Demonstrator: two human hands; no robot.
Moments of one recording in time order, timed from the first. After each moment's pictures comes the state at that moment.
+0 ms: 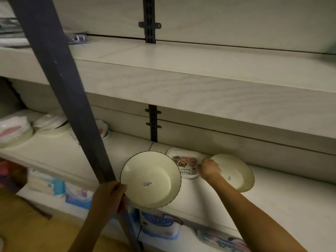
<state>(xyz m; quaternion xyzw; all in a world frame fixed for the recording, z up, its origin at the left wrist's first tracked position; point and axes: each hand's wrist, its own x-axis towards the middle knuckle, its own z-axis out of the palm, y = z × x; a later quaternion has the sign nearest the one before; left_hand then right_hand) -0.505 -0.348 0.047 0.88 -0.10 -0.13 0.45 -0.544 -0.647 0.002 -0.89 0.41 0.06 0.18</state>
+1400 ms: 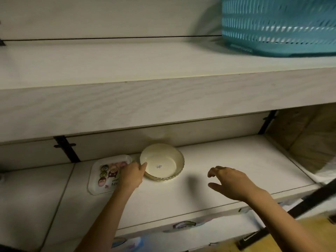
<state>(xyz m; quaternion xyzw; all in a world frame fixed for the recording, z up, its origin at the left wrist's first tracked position) -0.526 -0.617 0.001 0.88 -0.37 -0.18 0.23 -0.790 -0.721 0.064 -0.91 0.38 0.10 0.10</state>
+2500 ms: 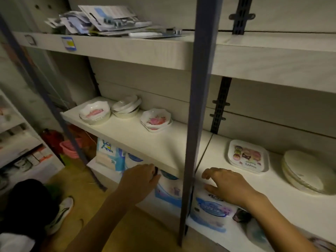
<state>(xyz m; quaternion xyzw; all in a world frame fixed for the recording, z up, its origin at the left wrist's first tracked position) -0.480 -0.190 0.055 0.95 -0.28 -0.01 0.14 -0.566 -0.424 0.070 -0.99 0.00 0.09 0.11</state>
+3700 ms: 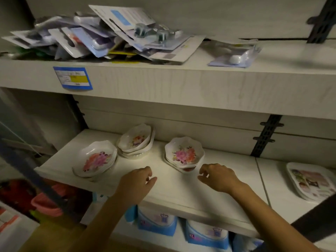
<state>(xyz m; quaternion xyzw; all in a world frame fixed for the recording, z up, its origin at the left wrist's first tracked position) -0.149 -0.088 0.052 0.92 -0.36 -0.08 0.15 -0.263 -0.313 0.042 -0.96 0.21 0.10 0.13</state>
